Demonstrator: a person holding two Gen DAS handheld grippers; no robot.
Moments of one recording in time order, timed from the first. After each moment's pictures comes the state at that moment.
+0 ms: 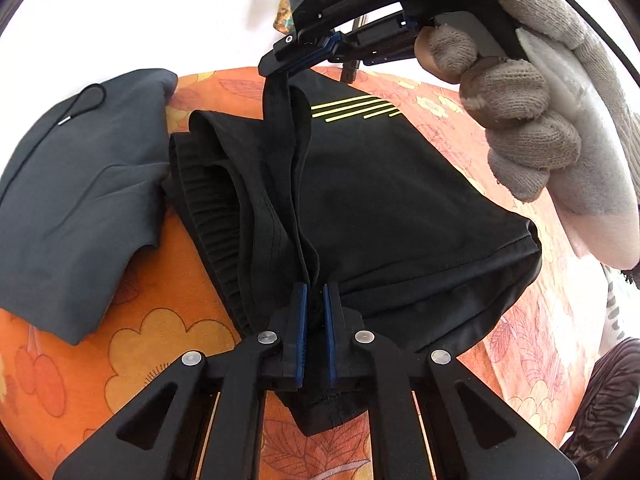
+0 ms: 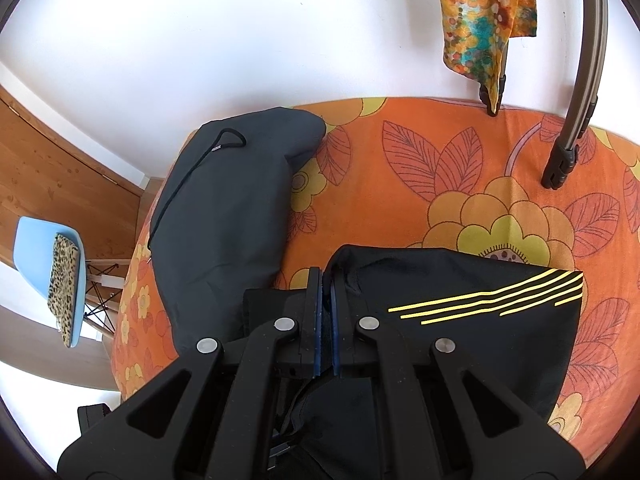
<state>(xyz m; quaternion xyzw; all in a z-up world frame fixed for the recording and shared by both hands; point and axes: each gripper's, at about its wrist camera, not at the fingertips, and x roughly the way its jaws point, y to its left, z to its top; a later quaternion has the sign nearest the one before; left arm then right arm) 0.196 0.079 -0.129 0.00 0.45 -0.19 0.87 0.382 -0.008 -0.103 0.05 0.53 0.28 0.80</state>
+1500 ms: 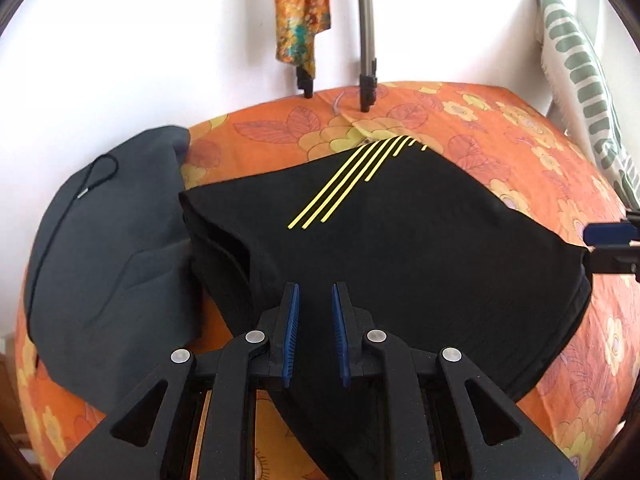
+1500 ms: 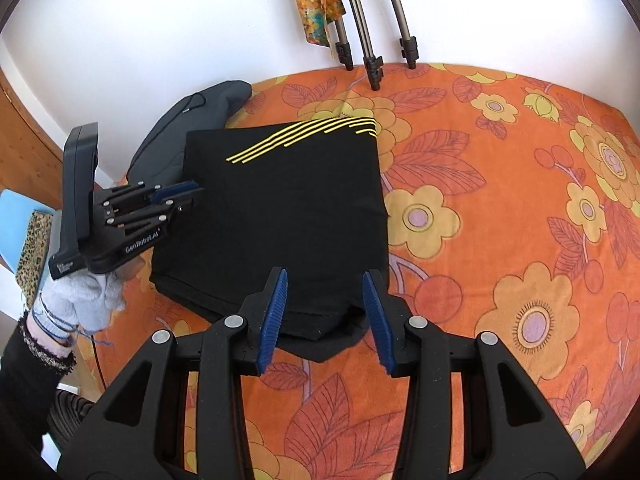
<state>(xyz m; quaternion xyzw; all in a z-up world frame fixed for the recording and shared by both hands) 0.238 0.076 -0.129 0.08 0.43 -0.13 0.89 0.201 -0.176 -0.118 0.02 0.48 0.20 0.86</state>
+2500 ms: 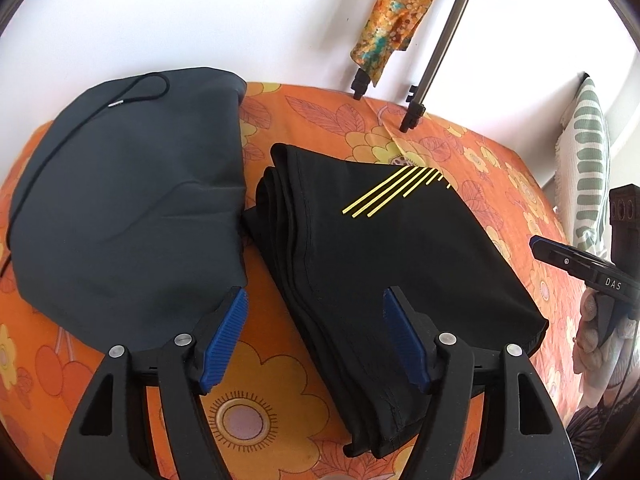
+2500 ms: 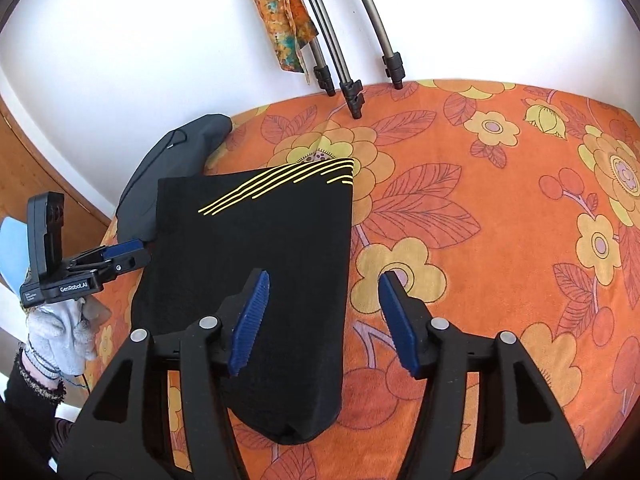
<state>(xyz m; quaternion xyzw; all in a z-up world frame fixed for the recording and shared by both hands) 0.235 0.134 -0.115 -0.08 0.46 -0.13 0.87 0.262 -0.189 -0.121 0.06 0.45 0.20 0.87</state>
